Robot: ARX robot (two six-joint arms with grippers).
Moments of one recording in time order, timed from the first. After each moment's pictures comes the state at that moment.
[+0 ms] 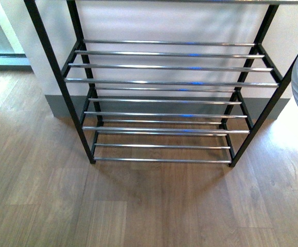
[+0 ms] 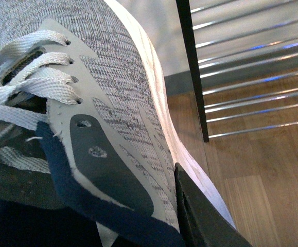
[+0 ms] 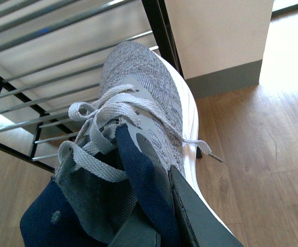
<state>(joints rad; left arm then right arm) -0.37 0.71 0.39 -0.16 -0.39 0.13 -0.37 0.83 0.30 0.14 -0.28 0.20</state>
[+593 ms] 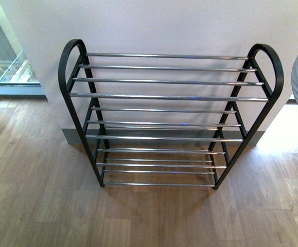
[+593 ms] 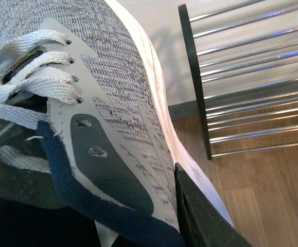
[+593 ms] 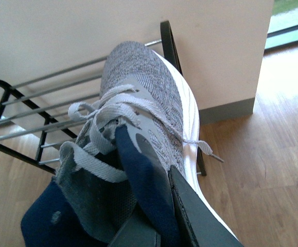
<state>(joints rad) -0.37 0.71 0.39 -0.16 -0.39 0.13 -0.37 0.83 0.30 0.14 -0.28 0.20</state>
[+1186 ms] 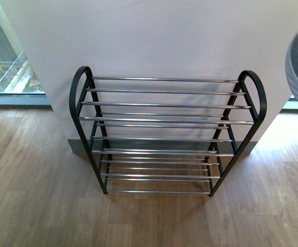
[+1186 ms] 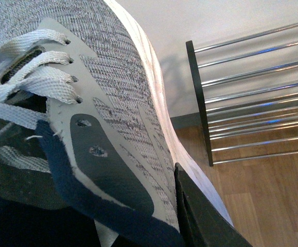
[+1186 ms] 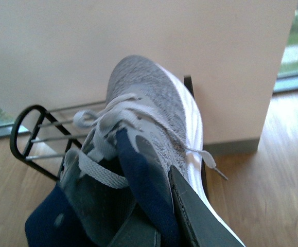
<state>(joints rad) -0.37 0.71 0.39 -0.16 -0.39 0.13 -0.33 0.89 0.29 0.36 -0.32 0.16</state>
